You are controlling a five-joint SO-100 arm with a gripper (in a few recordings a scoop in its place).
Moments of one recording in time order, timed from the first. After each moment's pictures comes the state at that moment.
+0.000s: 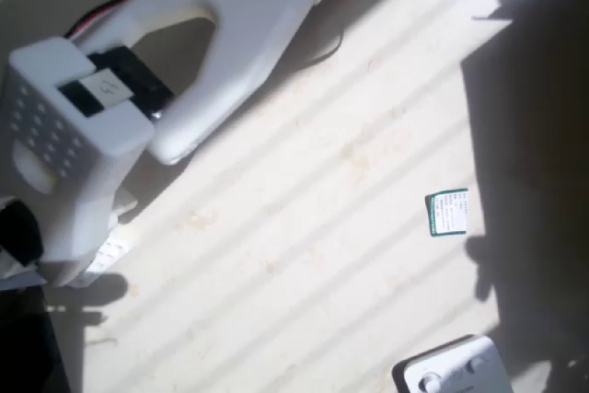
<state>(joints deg) -28.9 37.8 39.3 49.7 -9.7</state>
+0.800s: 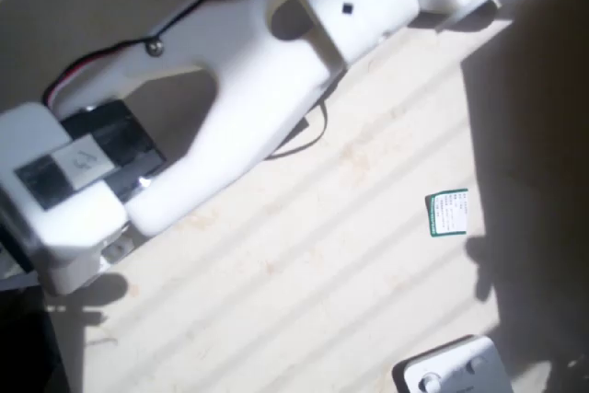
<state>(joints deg) -18.3 52.1 39.3 58.6 -10.0</state>
